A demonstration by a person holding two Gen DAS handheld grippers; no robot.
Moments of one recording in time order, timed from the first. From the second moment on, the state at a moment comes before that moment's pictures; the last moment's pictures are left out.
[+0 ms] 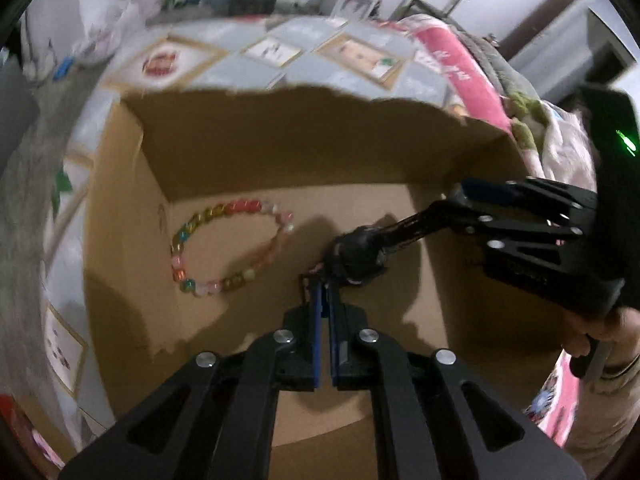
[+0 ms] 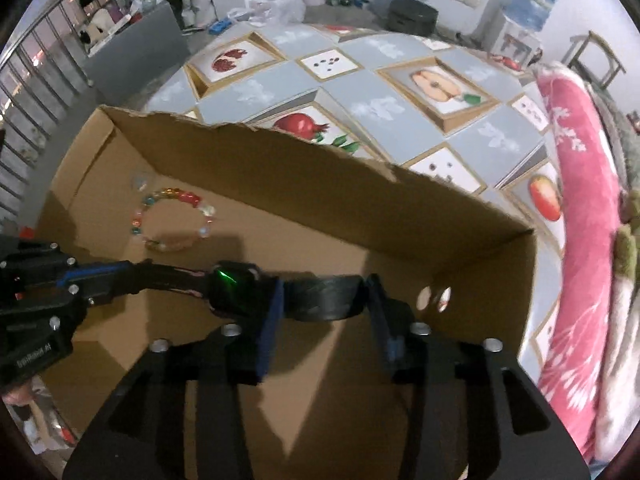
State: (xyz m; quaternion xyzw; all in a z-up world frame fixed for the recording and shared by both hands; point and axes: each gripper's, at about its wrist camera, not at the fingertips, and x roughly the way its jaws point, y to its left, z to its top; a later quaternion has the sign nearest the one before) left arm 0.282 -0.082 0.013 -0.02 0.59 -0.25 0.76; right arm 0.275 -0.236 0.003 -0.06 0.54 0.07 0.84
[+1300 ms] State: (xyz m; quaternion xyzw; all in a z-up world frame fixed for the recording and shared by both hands) left arm 0.081 0.013 -0.013 0.05 0.49 -0.21 0.84; right arm 0.021 -0.214 -0.030 0.07 0.47 0.07 0.88
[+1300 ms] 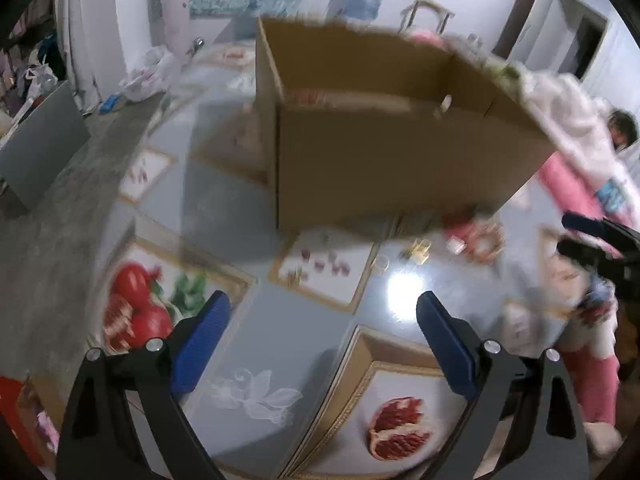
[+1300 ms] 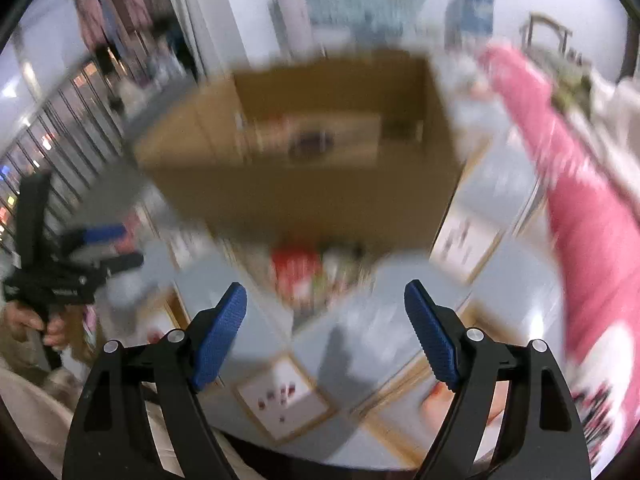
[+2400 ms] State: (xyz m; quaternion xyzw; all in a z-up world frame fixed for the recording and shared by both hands) left arm 0.070 0.000 -0.053 0.12 0.48 -0.20 0.85; right arm 0.020 -0.226 -0.051 0.13 0.47 0.05 0.87
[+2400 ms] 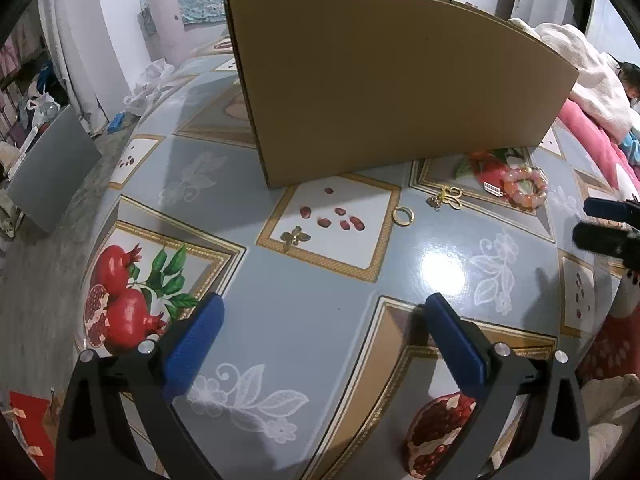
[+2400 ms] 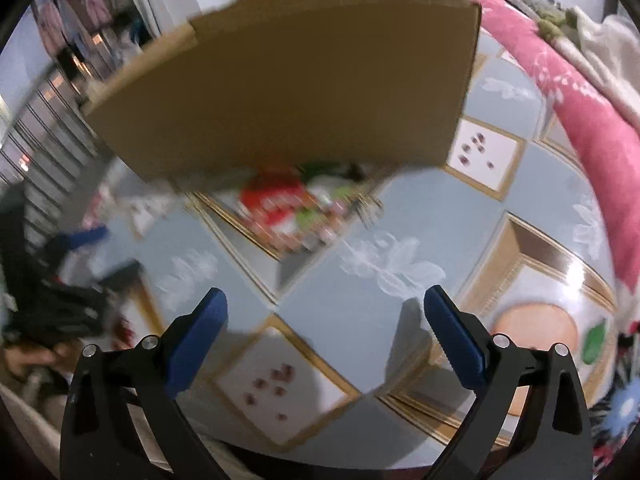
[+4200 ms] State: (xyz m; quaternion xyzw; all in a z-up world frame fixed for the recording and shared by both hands) left arm 0.086 -0.047 -0.045 0.15 0.45 -0.29 0.83; right arm 0.022 -0.229 -0.034 0.11 0.41 0.11 0.90
